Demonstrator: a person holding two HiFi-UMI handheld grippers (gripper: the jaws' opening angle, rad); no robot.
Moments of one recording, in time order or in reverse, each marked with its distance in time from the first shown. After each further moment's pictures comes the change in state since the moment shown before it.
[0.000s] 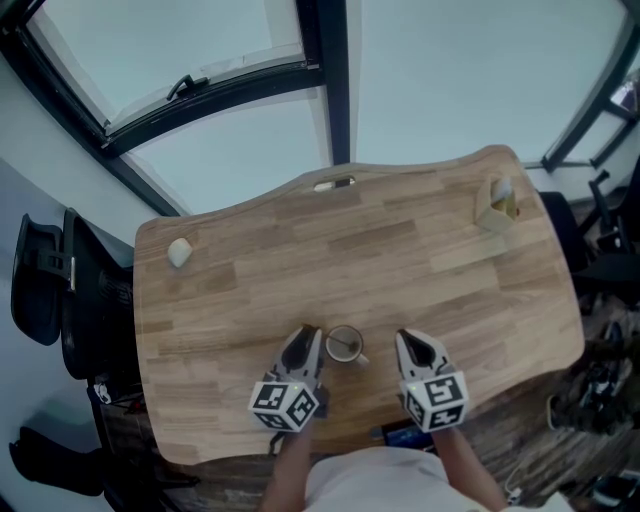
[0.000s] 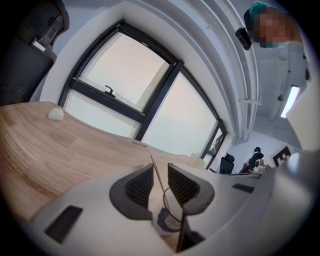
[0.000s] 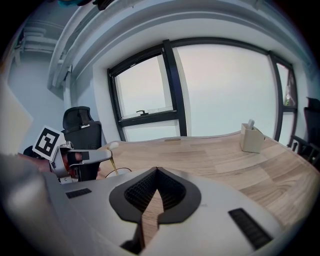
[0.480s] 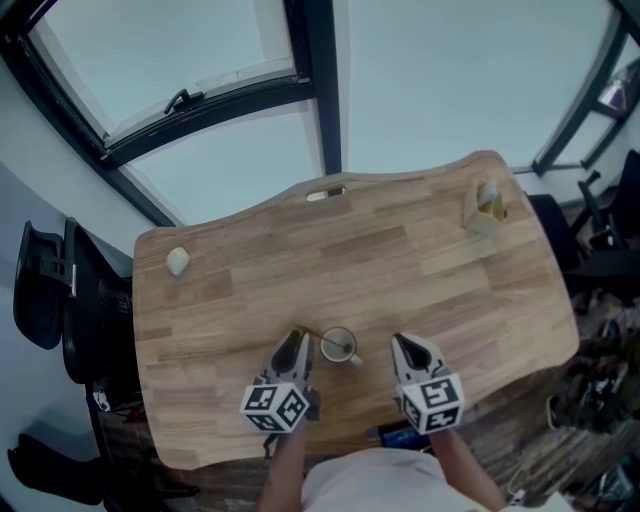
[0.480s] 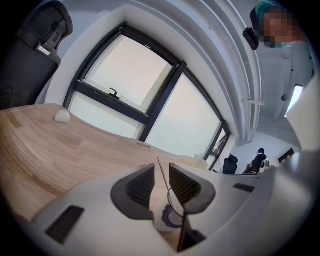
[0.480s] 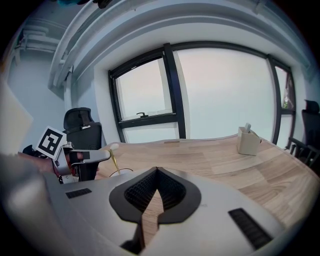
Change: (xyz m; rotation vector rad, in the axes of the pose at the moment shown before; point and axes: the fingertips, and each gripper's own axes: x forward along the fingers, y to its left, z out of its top) left arm -0.013 0.010 0.003 -0.011 -0.001 0.048; right arm -0.015 0.001 0.004 -0.010 -0.023 -0.011
